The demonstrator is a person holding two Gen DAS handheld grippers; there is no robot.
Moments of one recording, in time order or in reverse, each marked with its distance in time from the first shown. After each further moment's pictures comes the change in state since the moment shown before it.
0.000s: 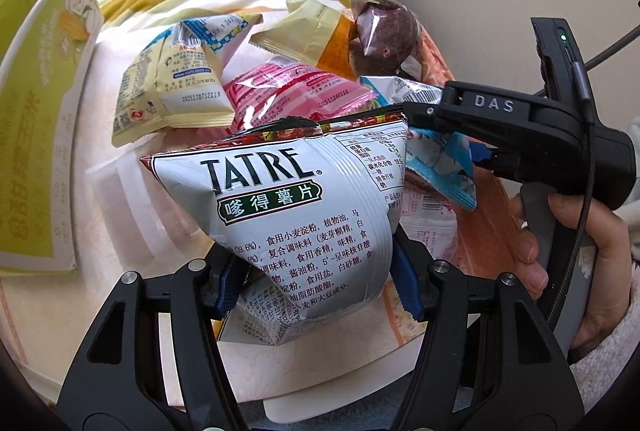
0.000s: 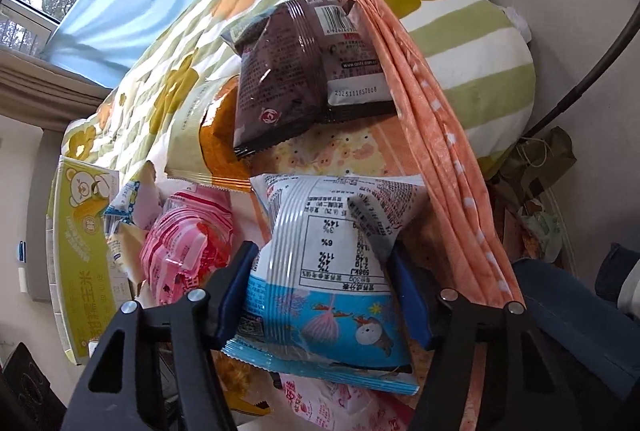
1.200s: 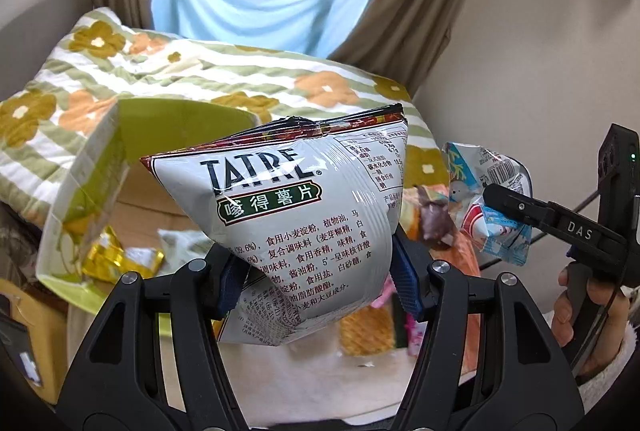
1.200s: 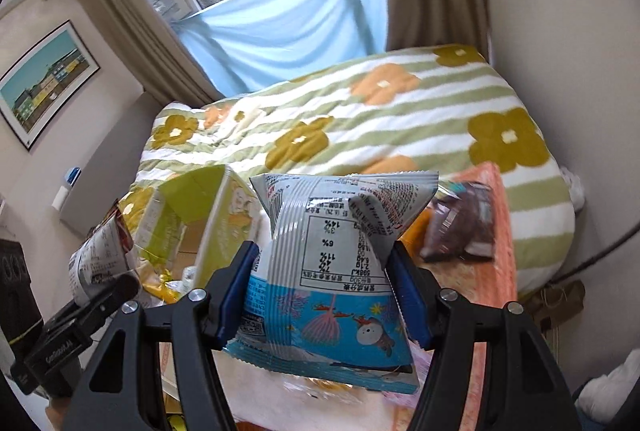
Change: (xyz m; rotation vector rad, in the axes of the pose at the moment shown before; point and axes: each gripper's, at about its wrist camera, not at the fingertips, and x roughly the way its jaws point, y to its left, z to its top) left arm -0.216 0.110 0.034 -0.155 -0.434 0.113; right arm -0.137 0.162 -0.014 -0.438 -0.290 0.179
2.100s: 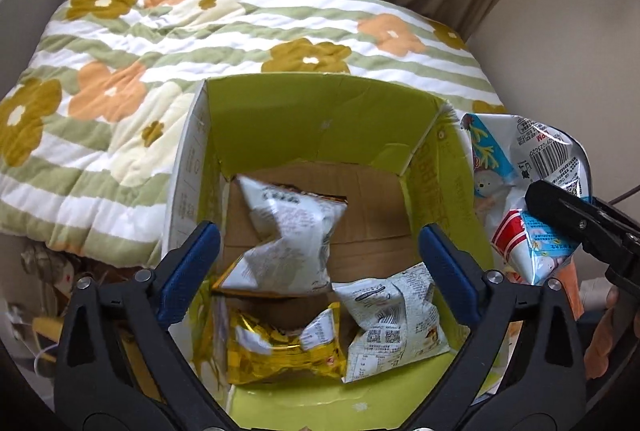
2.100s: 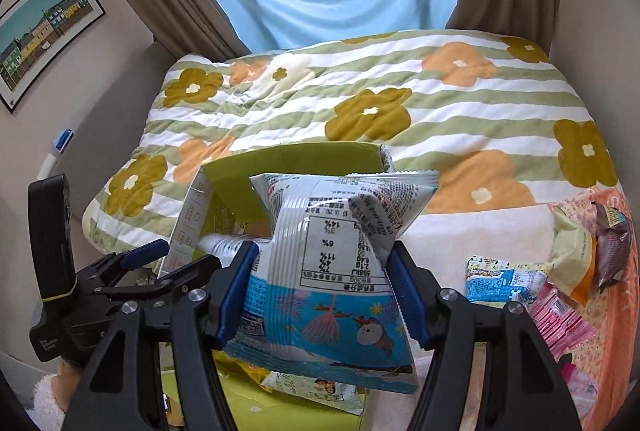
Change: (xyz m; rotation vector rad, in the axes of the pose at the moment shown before) left arm 0.114 0.224 0.076 0.021 0.260 0.068; right arm 0.176 0.195 0.013 -0.056 0.134 -0.044
